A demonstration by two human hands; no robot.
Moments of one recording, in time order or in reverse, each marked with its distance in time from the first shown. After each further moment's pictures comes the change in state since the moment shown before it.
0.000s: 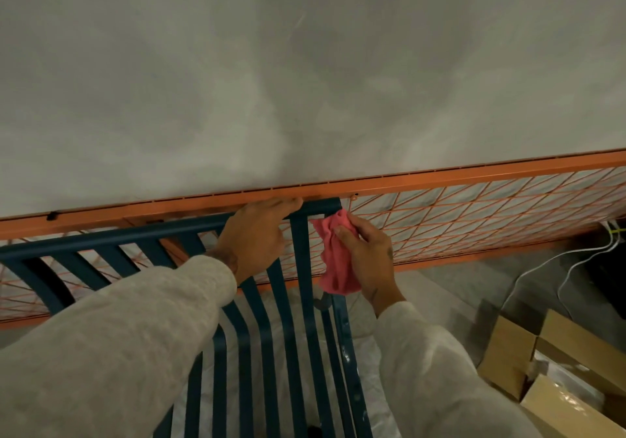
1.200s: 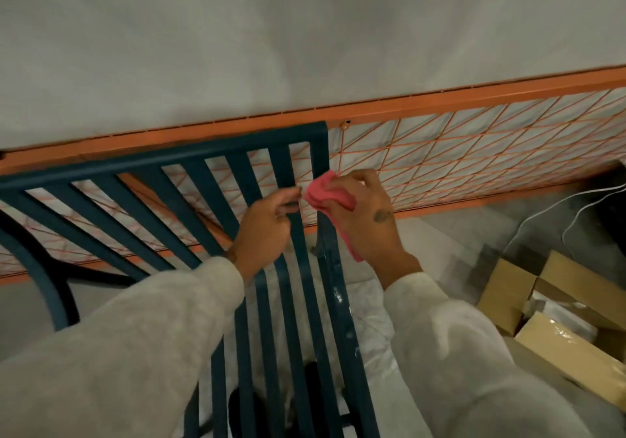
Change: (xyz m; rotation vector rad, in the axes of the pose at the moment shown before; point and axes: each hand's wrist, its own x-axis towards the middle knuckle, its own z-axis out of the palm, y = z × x) left_hand -0.042 0.017 0.100 -0.649 -0.022 -0.365; right_hand -0.017 0.040 -0.029 -0.559 -0.041 -0.439
